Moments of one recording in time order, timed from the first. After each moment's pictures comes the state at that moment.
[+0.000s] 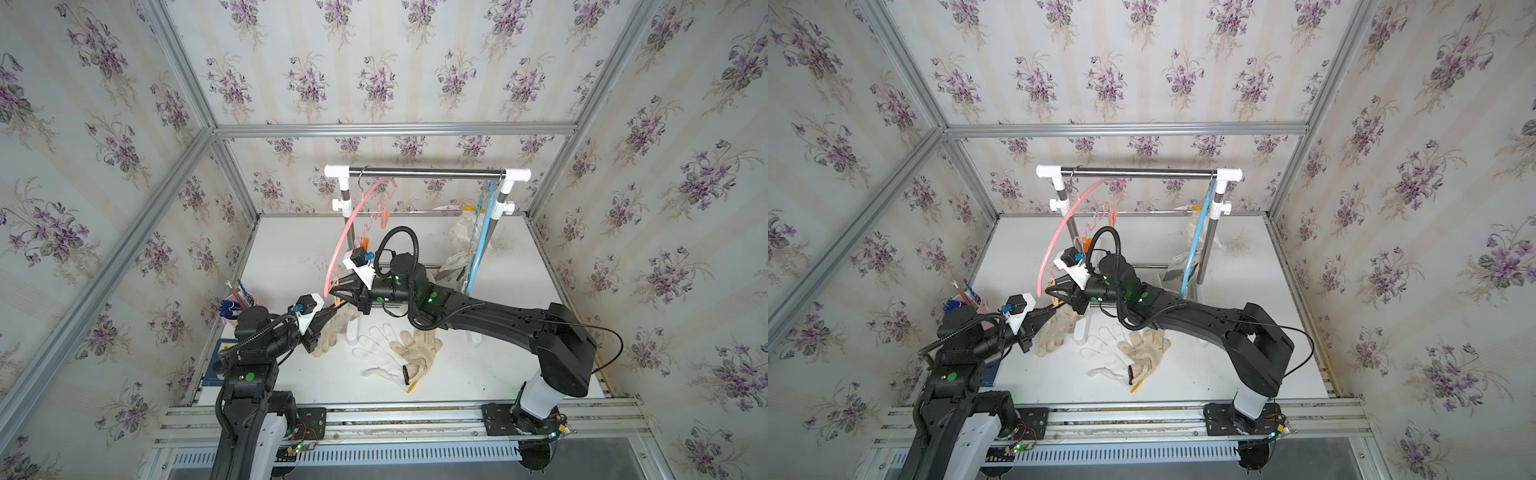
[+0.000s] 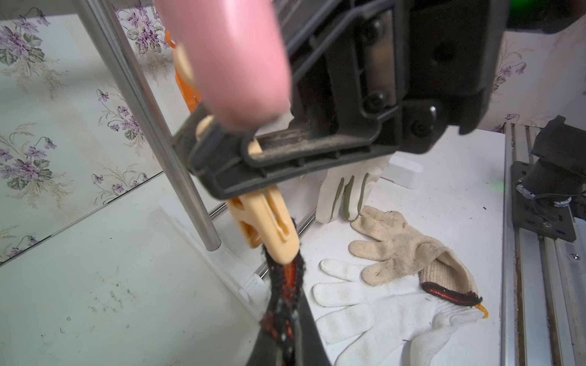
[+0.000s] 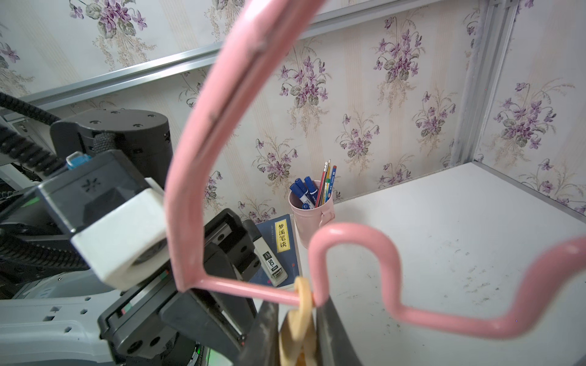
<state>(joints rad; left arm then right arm) 0.08 0.49 0.45 -0.33 0.89 0.38 1.00 1.70 1.21 0.38 -0.47 0.15</state>
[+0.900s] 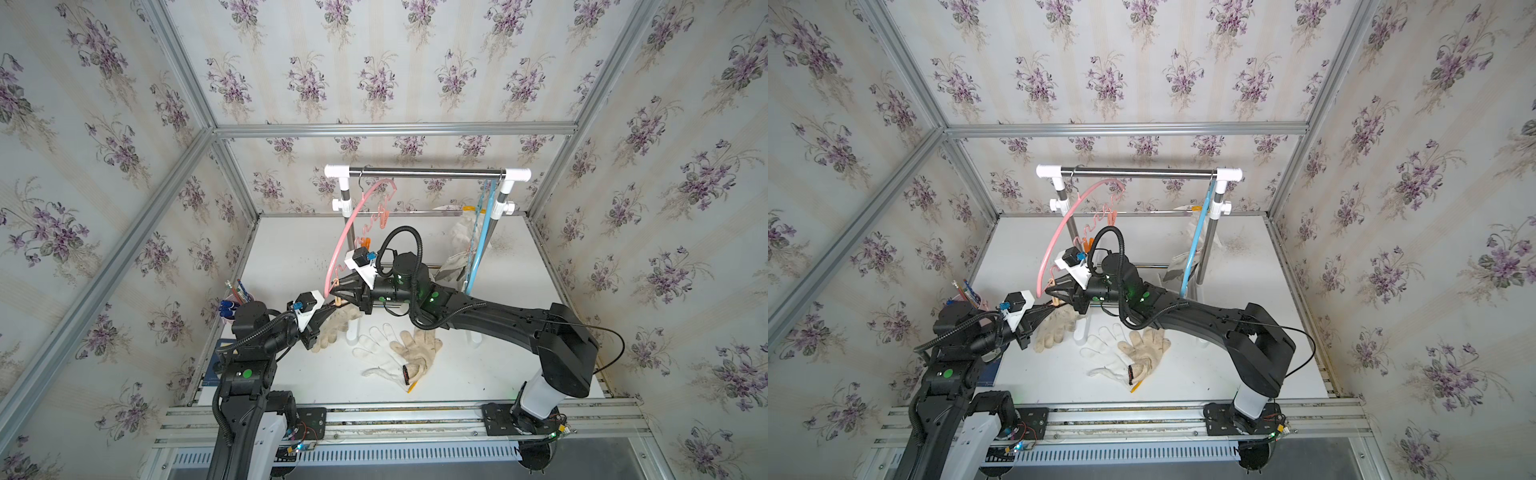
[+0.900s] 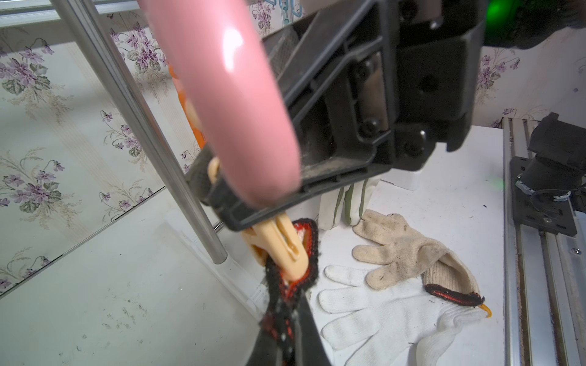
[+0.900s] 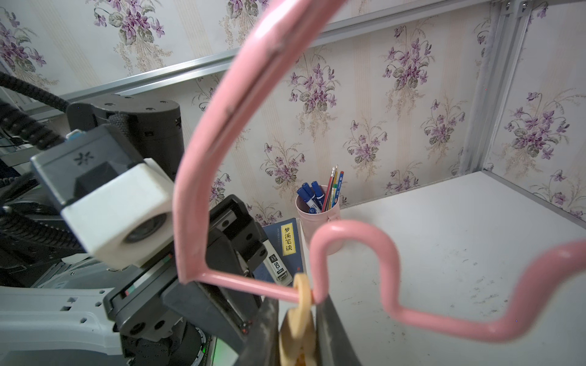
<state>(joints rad) 0.08 0.51 0.49 -0.34 0.89 0.42 0.99 1.68 1.19 0.41 -0.51 0.15</state>
